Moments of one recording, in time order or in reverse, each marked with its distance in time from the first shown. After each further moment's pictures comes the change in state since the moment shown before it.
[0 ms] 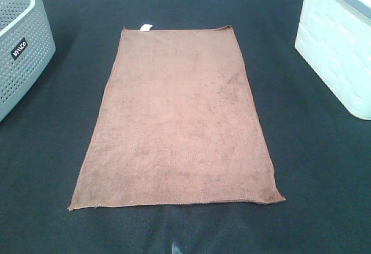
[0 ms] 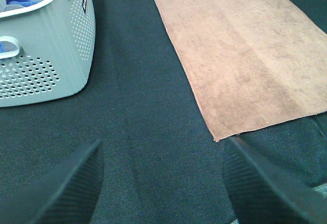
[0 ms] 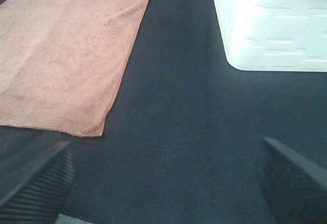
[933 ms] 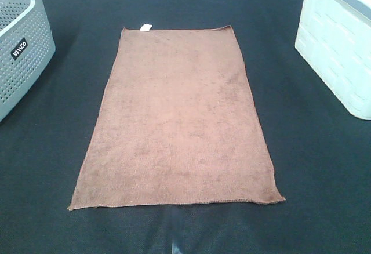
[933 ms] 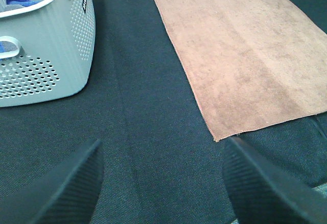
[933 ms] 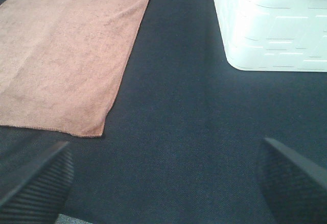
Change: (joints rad) left arm 0.000 0.000 0.000 0.000 0.000 0.000; right arm 0.000 0.000 0.000 0.000 0.000 0.000
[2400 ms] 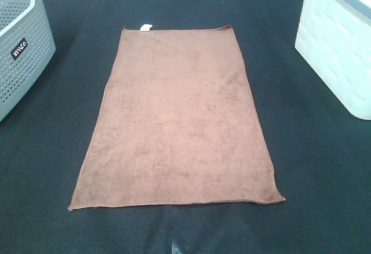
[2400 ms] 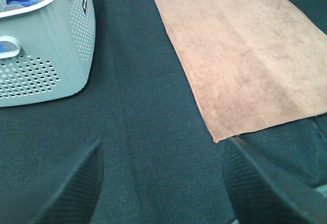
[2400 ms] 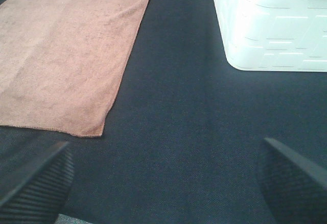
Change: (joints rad) left arm 0.000 0.000 0.000 0.000 -0.004 -0.008; right arm 0.000 0.000 0.000 0.000 0.000 0.000
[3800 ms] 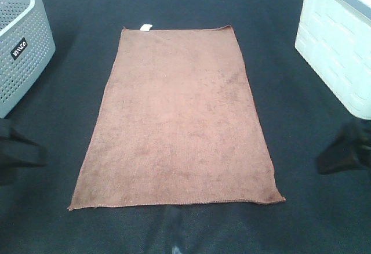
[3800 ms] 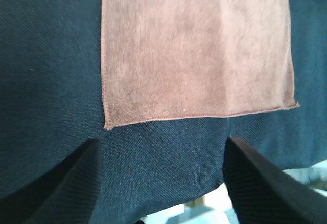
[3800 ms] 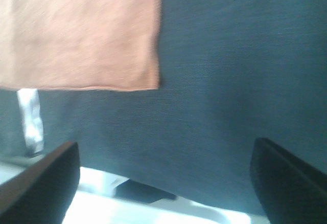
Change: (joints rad) left arm 0.000 1.273 0.084 -0.884 -0.437 0.489; right arm 0.000 1.193 -0.033 0.432 -0.330 -0.170
